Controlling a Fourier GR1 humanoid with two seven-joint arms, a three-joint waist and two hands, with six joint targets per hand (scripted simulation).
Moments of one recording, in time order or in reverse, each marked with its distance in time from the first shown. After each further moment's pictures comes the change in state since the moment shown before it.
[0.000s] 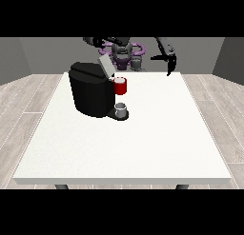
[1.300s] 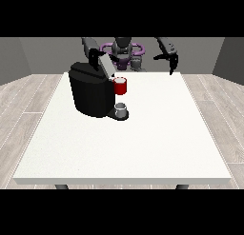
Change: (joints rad) left arm 0.069 0.020 -0.072 -0.244 0.064 -0.001 0.042; right arm -0.350 -0.087 -0.280 0.404 -0.067 -0.001 -0.114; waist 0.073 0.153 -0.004
